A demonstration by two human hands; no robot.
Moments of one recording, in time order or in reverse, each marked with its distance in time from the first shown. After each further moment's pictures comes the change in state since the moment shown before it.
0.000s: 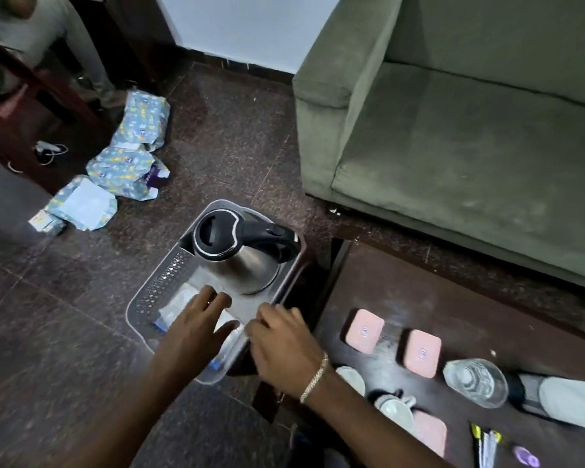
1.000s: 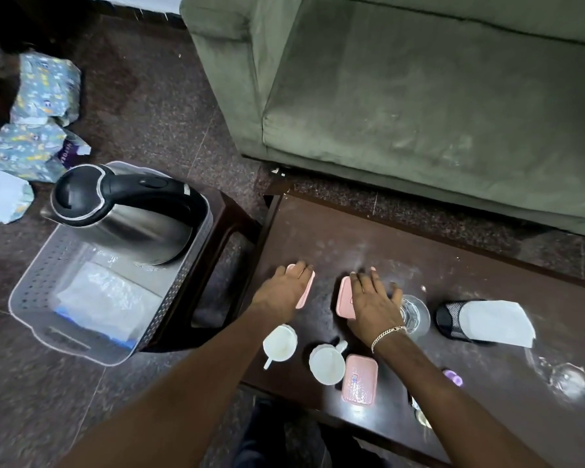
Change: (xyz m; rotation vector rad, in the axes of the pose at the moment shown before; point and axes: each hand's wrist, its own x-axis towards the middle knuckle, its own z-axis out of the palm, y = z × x) left_hand 0.076 0.186 0.209 0.267 -0.646 0.241; right_hand -0.189 0.230 -0.005 -0.386 -0.407 0.764
